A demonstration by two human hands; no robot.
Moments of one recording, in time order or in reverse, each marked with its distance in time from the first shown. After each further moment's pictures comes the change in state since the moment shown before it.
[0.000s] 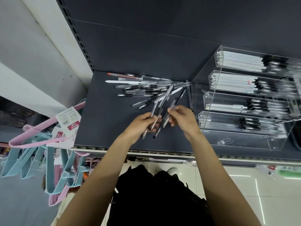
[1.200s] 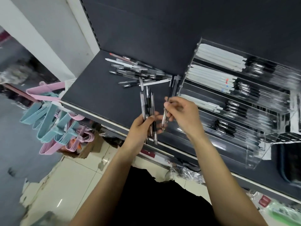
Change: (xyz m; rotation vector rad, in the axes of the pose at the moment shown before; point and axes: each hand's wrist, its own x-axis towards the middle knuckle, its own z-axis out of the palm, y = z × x) left_hand -0.054 -0.033 0.194 -0.414 0.440 0.287; right_hand -0.039 0.003 -0.137 -0.165 -0.329 -0.368
